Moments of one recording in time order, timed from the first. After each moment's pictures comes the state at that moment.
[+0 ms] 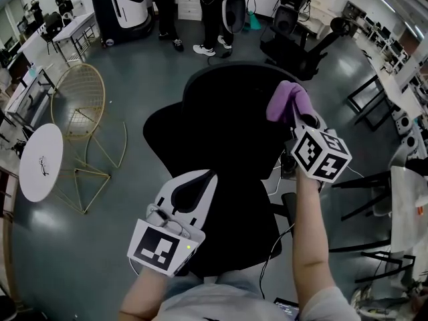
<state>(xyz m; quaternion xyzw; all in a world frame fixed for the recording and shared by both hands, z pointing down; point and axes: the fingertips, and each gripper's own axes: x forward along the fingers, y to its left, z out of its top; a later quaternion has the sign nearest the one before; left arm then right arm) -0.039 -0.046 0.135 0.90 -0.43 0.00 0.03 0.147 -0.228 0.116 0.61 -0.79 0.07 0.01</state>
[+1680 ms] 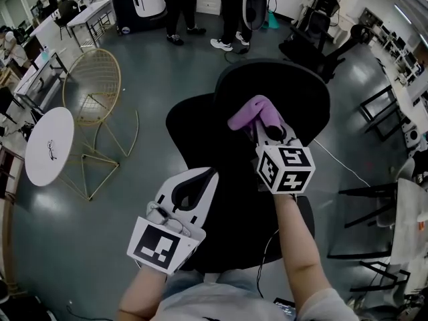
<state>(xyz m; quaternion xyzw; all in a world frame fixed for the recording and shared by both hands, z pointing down) -0.088 -0.045 0.148 0.88 -0.47 0.01 0.04 0.000 -0.211 0.186 0.51 -0.85 0.05 0.09</state>
